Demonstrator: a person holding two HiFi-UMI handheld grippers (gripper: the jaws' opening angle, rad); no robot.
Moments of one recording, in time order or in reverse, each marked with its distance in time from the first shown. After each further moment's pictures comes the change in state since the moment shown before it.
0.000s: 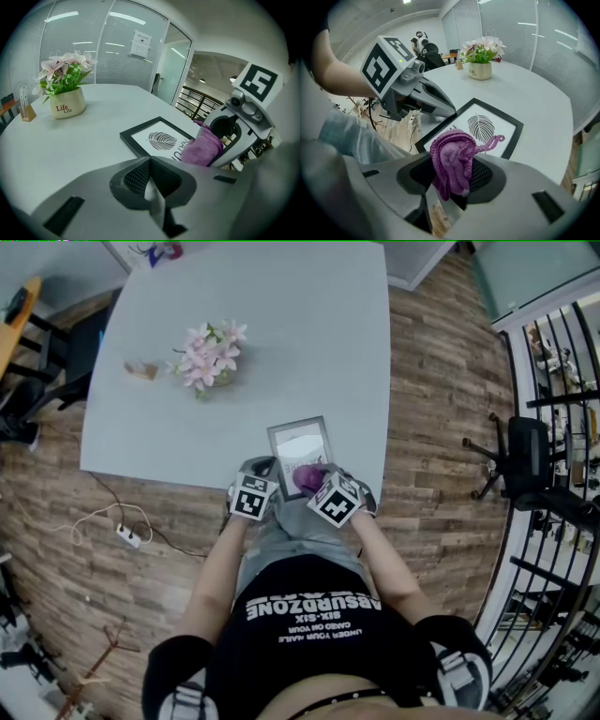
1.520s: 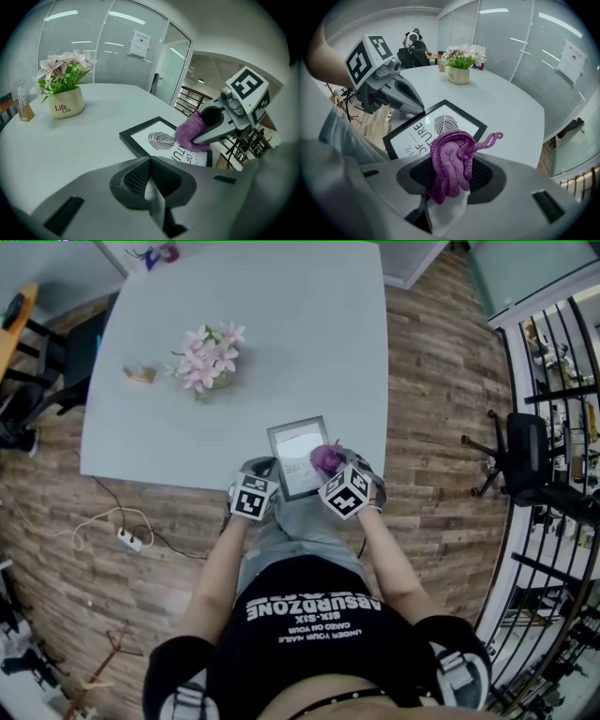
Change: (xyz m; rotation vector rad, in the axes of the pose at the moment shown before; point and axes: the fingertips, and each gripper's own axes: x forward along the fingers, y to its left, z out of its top) left arm 0.000 0.000 0.000 0.005 0.003 -0.017; right arm -0.017 -0.065 -0.009 -0.002 -0.023 -0.280
